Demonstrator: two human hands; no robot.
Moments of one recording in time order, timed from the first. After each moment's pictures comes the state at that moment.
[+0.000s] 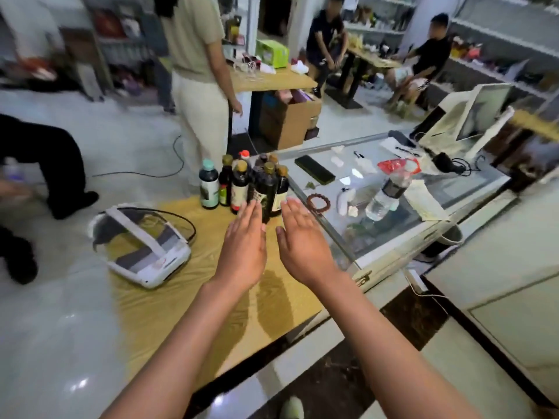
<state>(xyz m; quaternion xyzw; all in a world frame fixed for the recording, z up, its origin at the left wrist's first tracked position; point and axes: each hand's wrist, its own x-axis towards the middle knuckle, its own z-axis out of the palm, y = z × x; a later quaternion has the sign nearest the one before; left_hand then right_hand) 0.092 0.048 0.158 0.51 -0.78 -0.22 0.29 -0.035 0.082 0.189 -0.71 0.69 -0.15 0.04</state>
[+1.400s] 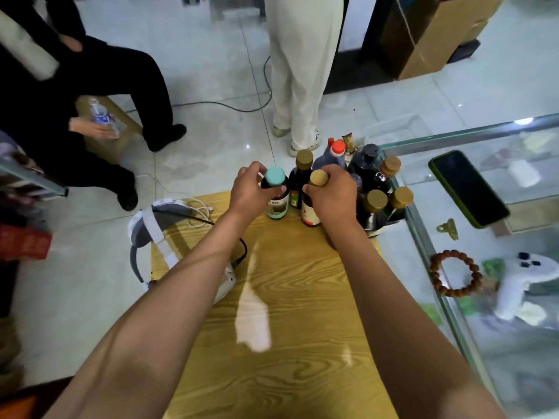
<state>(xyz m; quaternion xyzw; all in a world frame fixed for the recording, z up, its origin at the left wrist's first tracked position) 0.136 -0.325 0.001 0.71 -0.55 -0.33 0.28 -0.029 -0.306 0.049 -0.53 0.73 -0.28 0.32</state>
